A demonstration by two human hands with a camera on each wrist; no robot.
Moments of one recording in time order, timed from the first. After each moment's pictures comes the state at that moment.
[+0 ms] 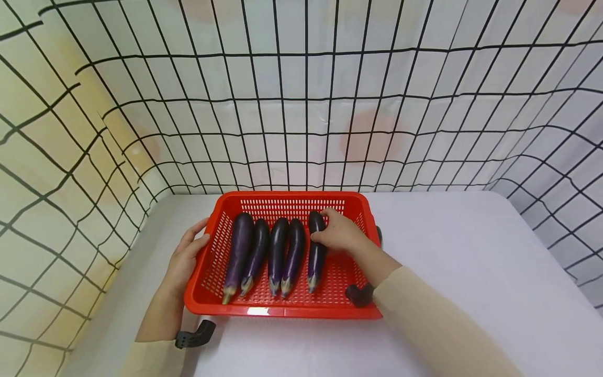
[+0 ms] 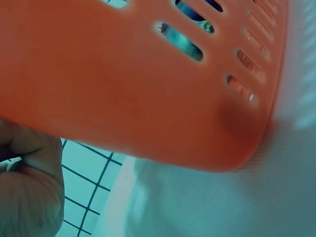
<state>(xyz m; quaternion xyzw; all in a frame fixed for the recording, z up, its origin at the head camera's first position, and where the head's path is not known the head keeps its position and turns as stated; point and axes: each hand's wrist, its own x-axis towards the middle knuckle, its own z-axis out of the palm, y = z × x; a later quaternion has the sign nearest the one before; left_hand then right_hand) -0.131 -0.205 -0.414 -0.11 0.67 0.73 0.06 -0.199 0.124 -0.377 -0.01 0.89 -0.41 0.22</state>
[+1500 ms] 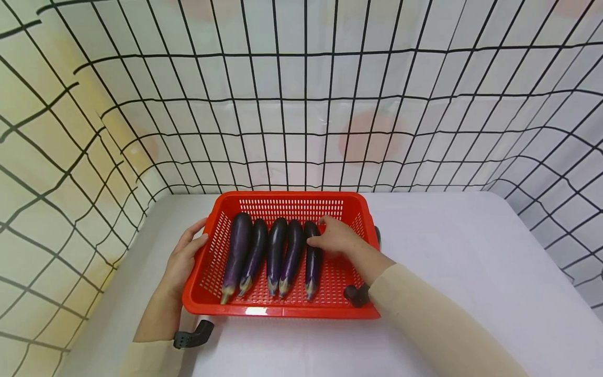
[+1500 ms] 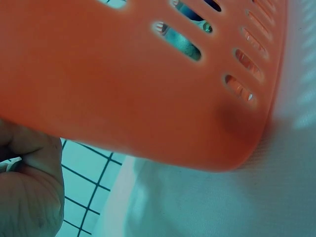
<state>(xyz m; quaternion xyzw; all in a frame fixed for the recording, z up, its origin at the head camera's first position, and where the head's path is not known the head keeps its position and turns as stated) -0.130 -0.206 -0.414 -0.11 0.67 0.73 0.07 -0.201 0.122 -0.392 -0.01 0.90 -0.36 0.23</state>
